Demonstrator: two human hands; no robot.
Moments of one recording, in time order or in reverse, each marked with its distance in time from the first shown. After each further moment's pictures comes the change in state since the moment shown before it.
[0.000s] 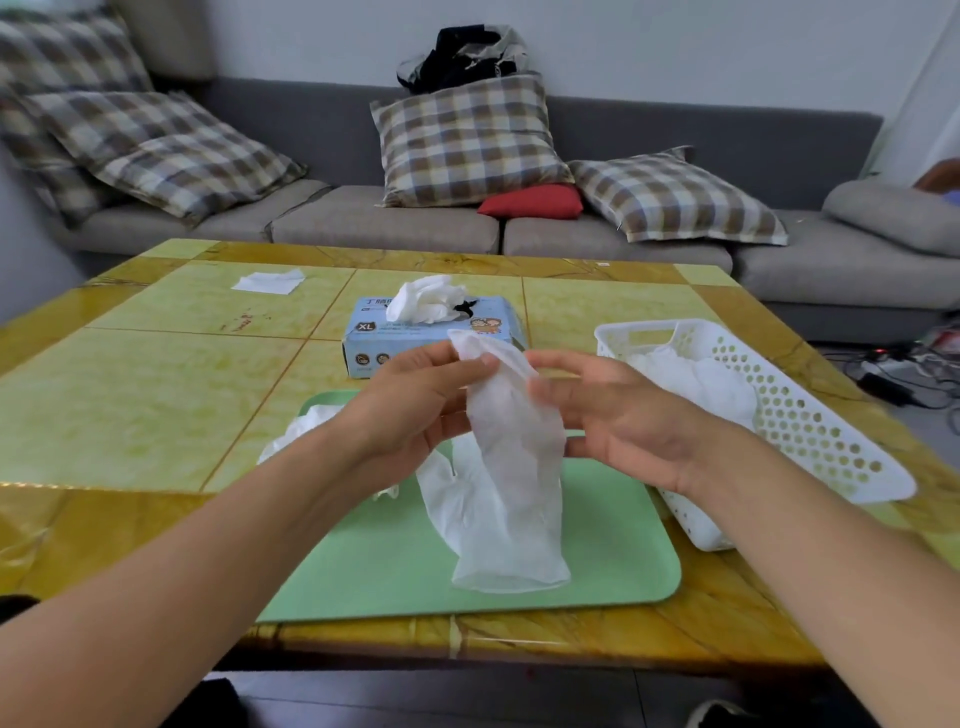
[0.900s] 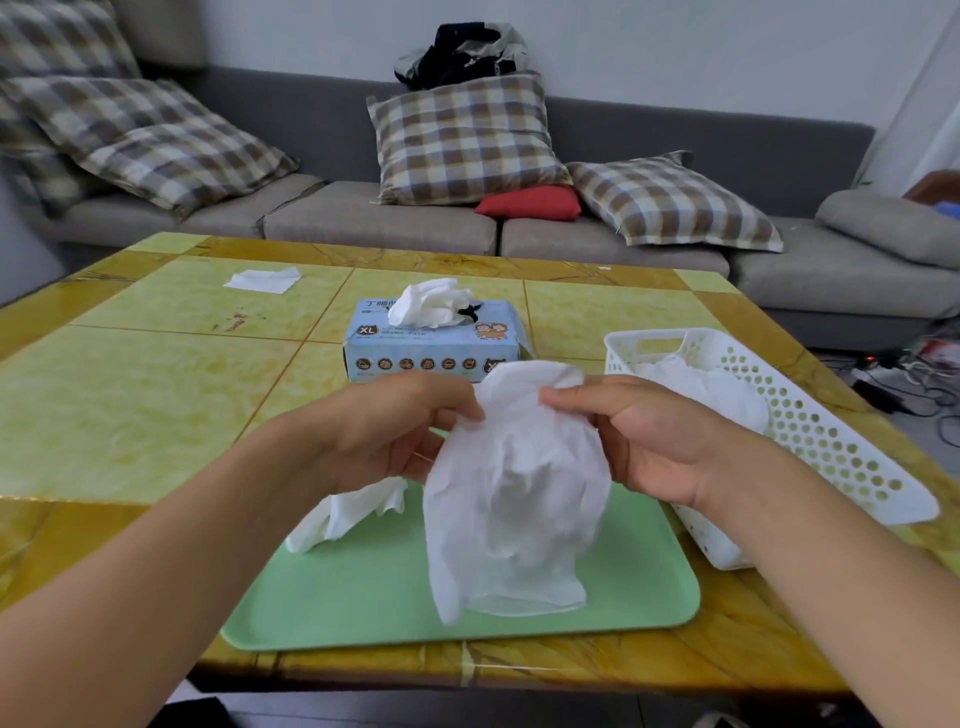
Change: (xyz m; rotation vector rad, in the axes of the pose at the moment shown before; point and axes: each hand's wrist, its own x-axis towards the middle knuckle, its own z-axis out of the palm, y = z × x) left_hand 0.006 0.013 -0.031 0.197 -0.186 -0.296; right_hand 0.012 0.000 -0.001 0.087 0.140 0.165
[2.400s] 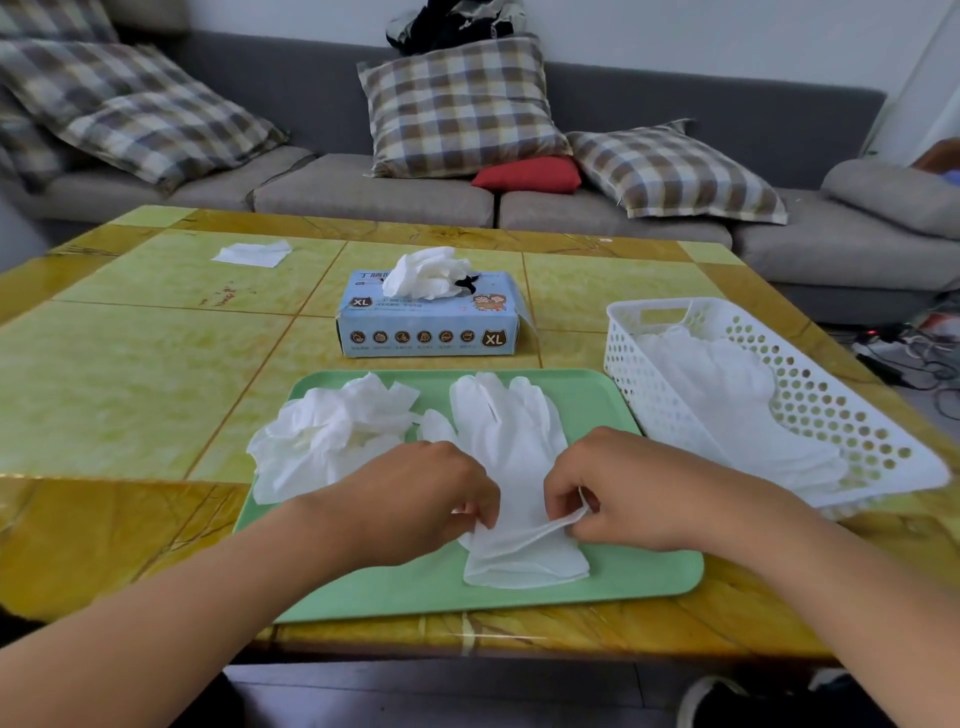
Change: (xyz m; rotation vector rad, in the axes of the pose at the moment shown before) left_hand 0.009 -0.076 0.010 1.329 -0.037 0.557; right_hand -0.013 0.042 -0.004 -1.543 -0.211 -0.296
